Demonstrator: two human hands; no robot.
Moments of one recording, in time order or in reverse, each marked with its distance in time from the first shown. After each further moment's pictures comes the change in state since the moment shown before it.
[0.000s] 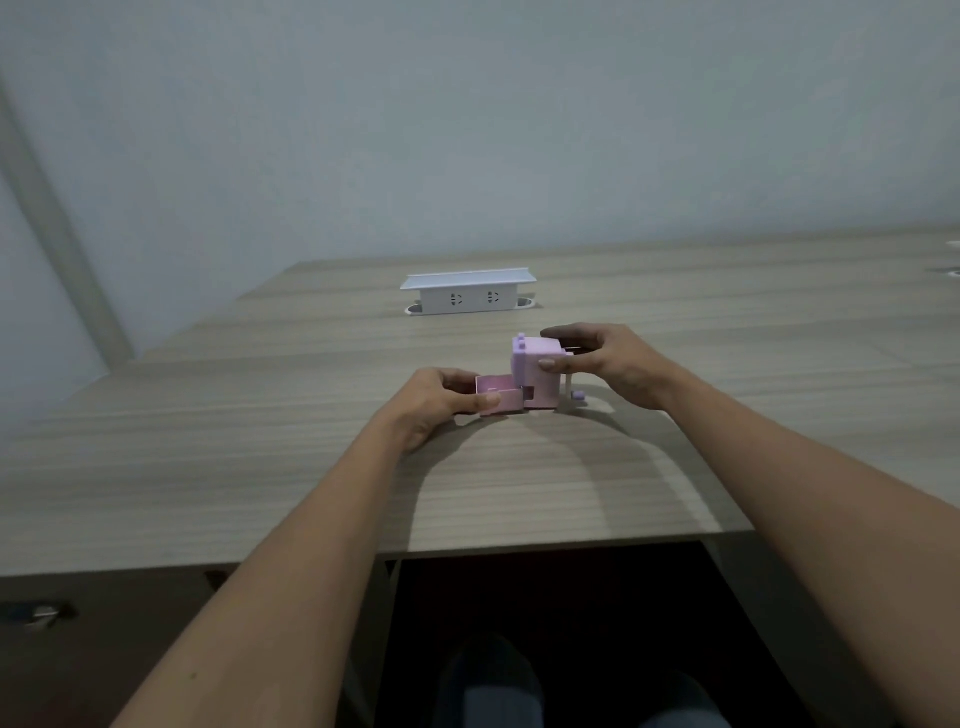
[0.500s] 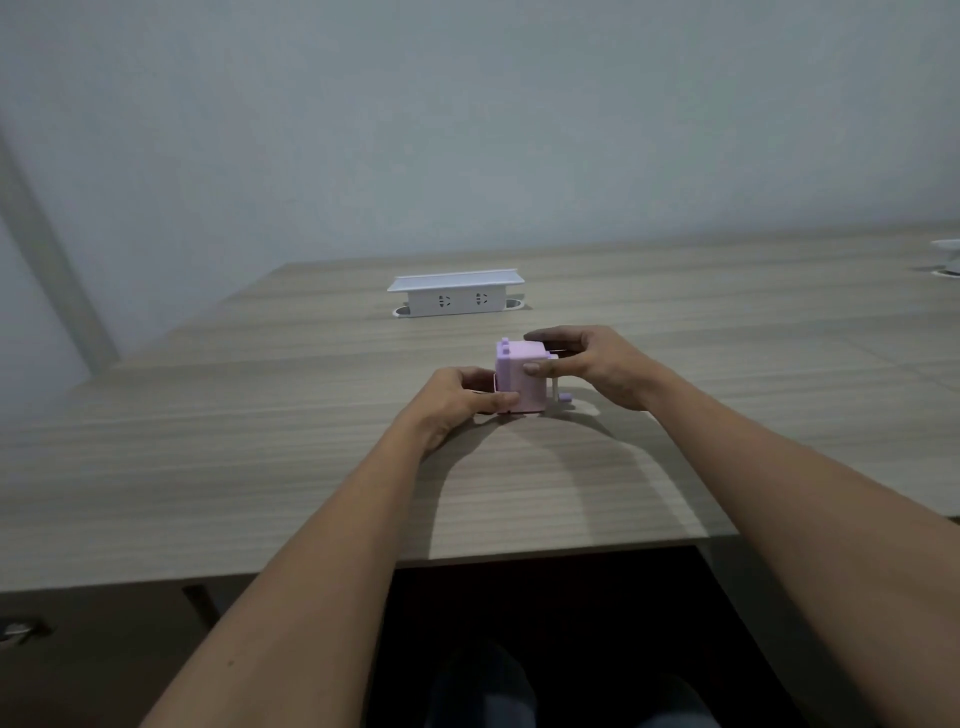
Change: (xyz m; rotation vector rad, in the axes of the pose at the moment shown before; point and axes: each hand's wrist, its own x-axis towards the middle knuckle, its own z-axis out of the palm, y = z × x) left_hand 0.017 0.006 0.033 -0.019 -0.056 0.028; right_hand 0.006 0.003 -0.002 0.009 -0.017 -0.010
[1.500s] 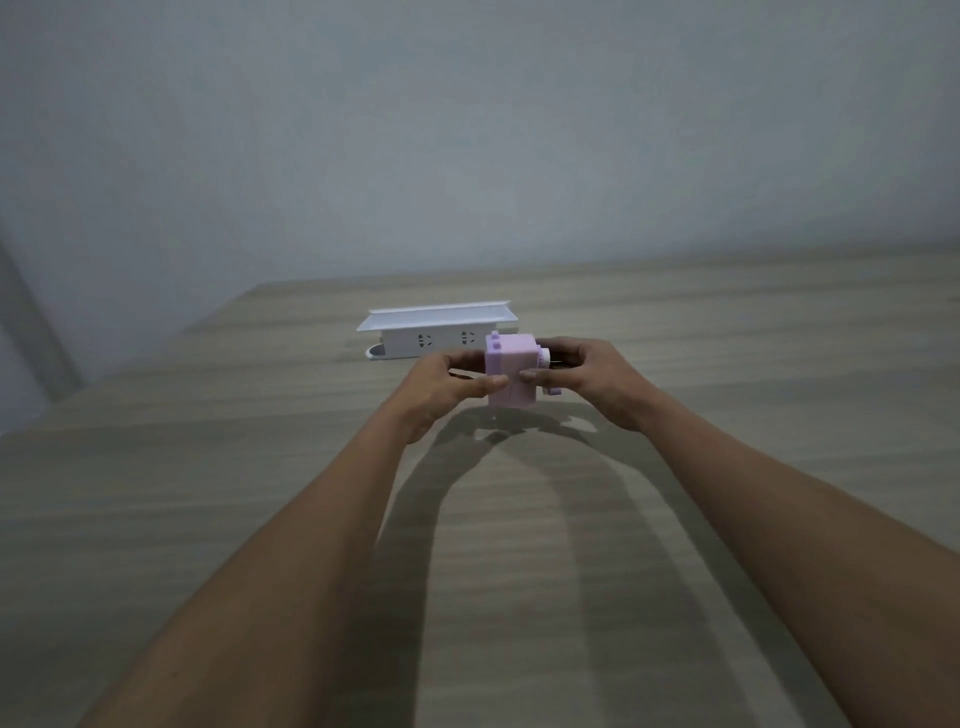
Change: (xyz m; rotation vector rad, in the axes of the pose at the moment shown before) left_hand 0.130 0.035 -0.028 0.110 0.027 0.124; right_hand 0.112 0.030 -0.046 0.066 0.049 -0.057
